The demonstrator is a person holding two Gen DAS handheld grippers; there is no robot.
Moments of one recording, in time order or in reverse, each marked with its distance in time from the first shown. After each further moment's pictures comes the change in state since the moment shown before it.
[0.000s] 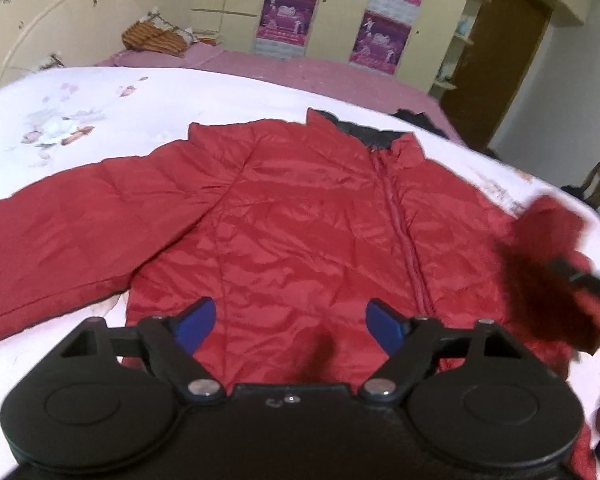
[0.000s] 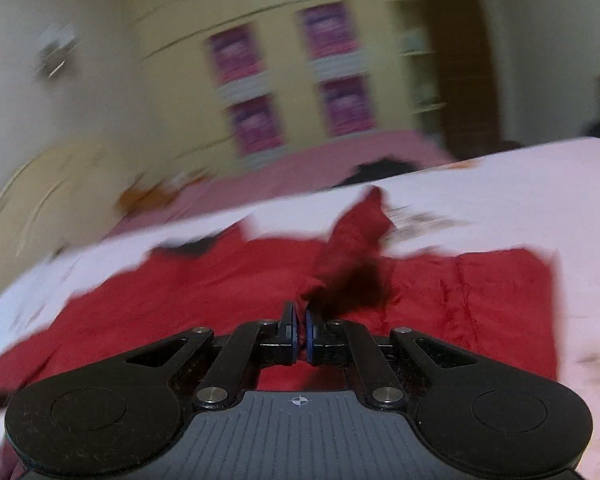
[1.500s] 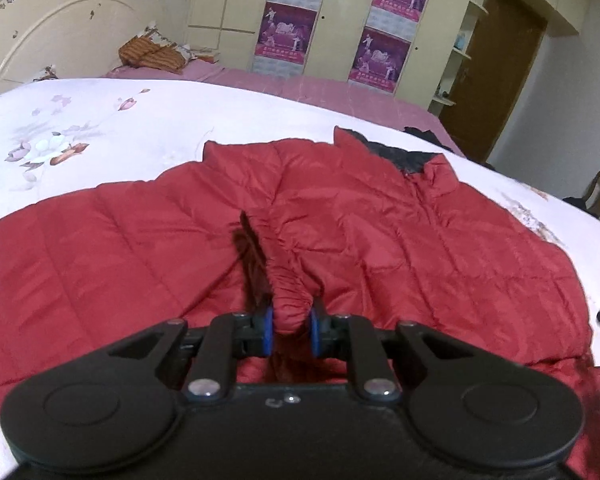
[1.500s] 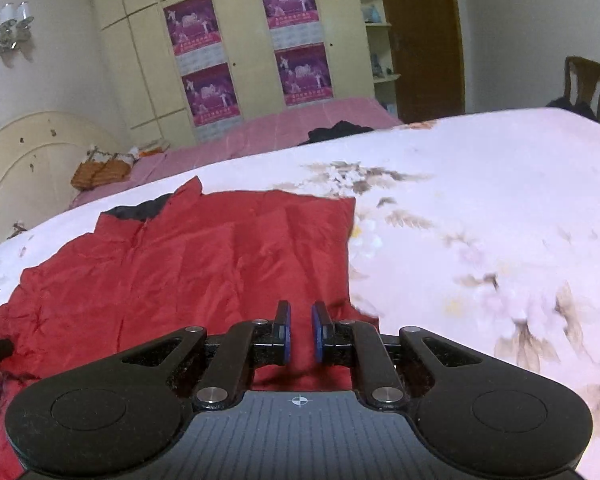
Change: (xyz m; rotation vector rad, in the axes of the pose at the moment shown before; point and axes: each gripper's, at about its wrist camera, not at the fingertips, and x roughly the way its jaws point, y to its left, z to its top) left arm 0.059 0.032 0.021 0.021 -0.057 0.016; right arm 0.021 -0.053 -0.001 0.079 0.030 -0.202
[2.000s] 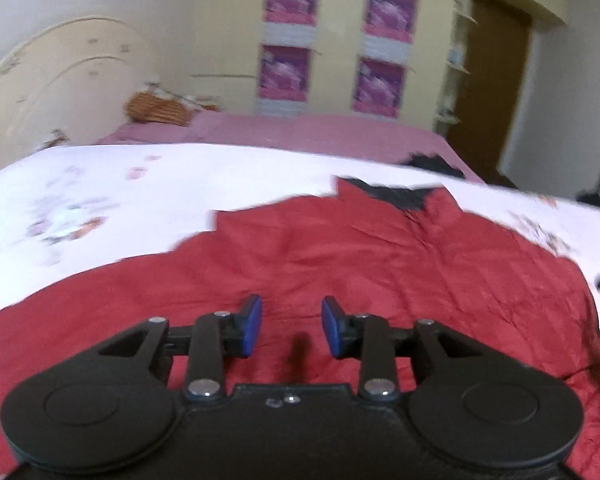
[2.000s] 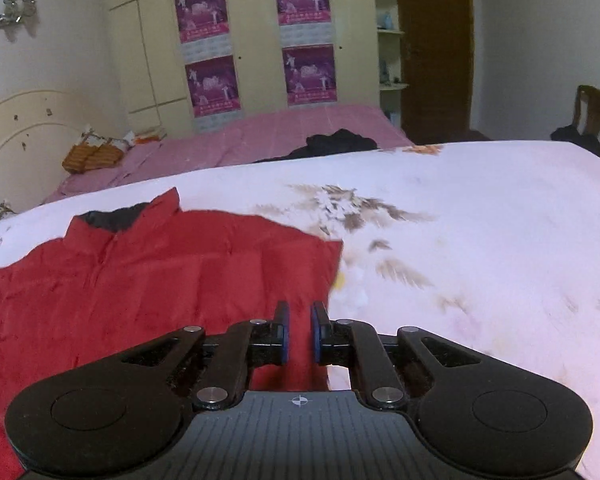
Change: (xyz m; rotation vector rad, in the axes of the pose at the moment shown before) left arm -0.019 -0.022 0.015 0.124 -0.106 0.057; right arm 0.043 -0.004 0.049 -0.073 0.033 -0.028
